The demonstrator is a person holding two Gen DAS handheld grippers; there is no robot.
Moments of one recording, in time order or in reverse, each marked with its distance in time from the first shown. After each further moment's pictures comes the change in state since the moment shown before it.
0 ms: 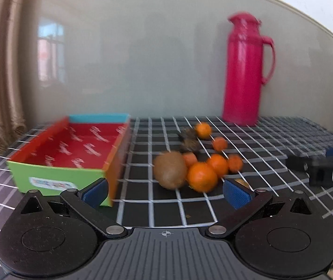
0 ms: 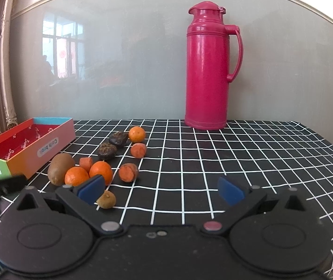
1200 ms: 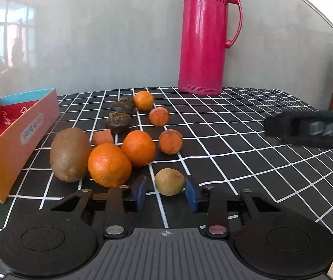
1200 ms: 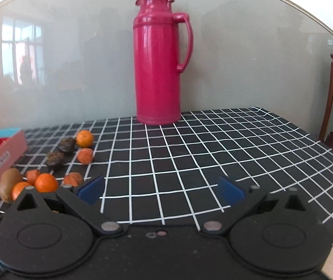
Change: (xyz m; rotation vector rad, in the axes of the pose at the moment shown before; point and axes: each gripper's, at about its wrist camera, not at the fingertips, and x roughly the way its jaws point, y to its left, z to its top) left arm 0.076 -0.092 -0.008 0.041 0.120 -0.133; right arm 0.034 -0.030 0.006 0.091 0.063 -0.212
